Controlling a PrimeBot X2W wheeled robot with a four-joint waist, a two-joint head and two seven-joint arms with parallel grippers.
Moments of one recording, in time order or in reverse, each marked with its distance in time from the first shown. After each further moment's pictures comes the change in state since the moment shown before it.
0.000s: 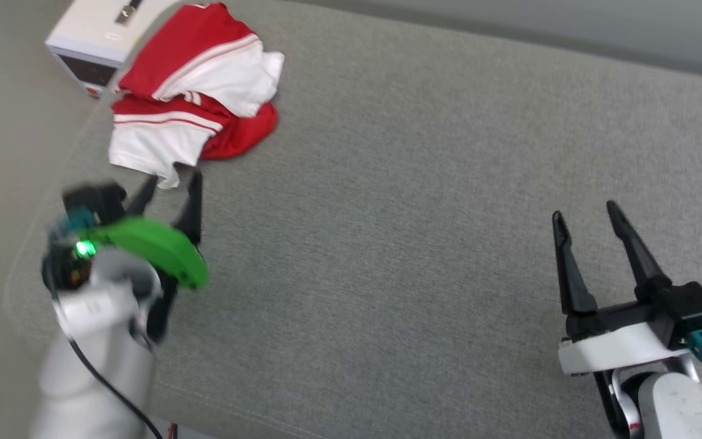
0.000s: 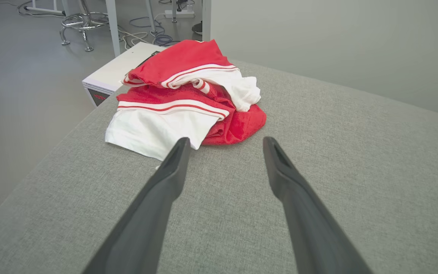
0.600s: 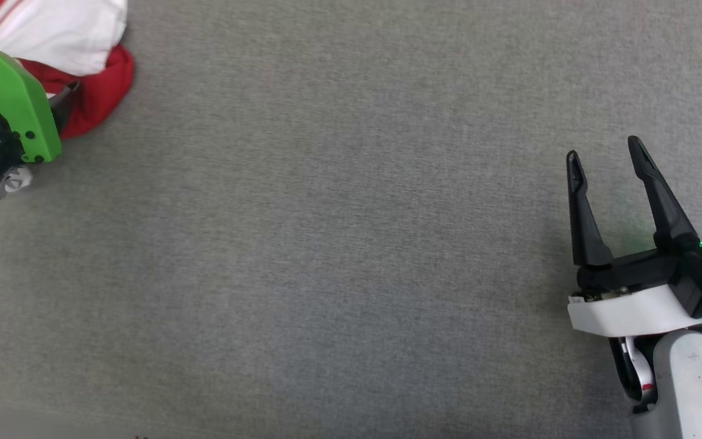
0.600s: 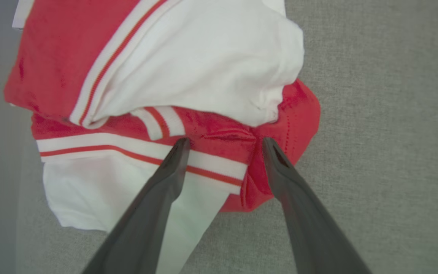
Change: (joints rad) left arm -0.496 0.383 -0.241 0.189 -0.307 -0.004 0.624; right arm -0.111 -0.026 0.016 -0.089 -0.009 0.000 0.000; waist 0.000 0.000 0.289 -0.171
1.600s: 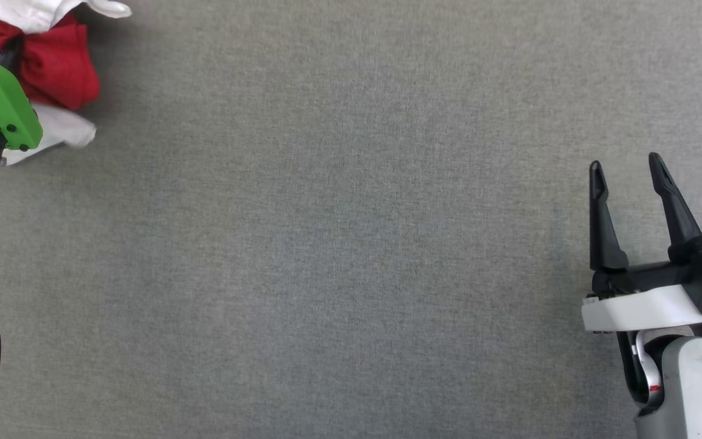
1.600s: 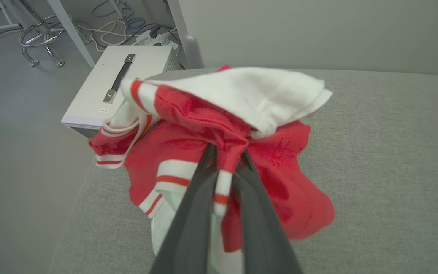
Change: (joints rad) left arm -0.028 0.011 -0.026 0.092 0.031 0.000 -0.359; right arm 0.009 0.038 -0.087 0.068 -0.009 0.000 0.000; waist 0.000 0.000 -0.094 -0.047
